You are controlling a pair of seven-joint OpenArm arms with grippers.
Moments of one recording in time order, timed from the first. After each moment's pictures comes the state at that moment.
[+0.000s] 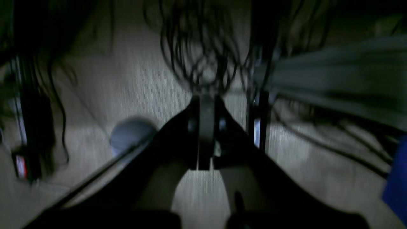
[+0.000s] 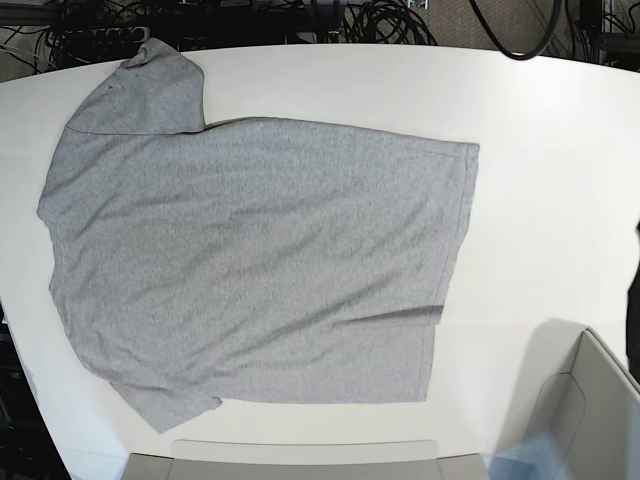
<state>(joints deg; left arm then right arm) 18.3 0.1 -4.1 1.4 1.7 4.9 -44.0 -16.2 8.0 -6.4 2.5 2.9 5.6 35.5</state>
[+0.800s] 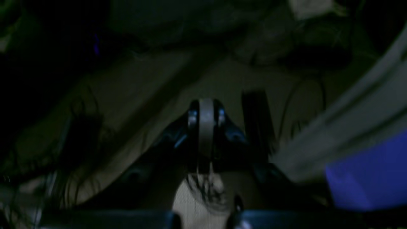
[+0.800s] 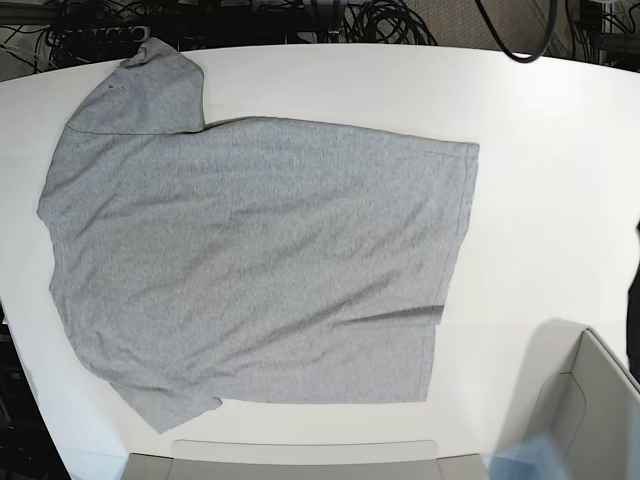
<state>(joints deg) 37.2 -1.5 -4.1 20.7 1.8 4.9 -76.8 -28.5 9.7 -6.5 12.0 12.8 6.0 62.1</state>
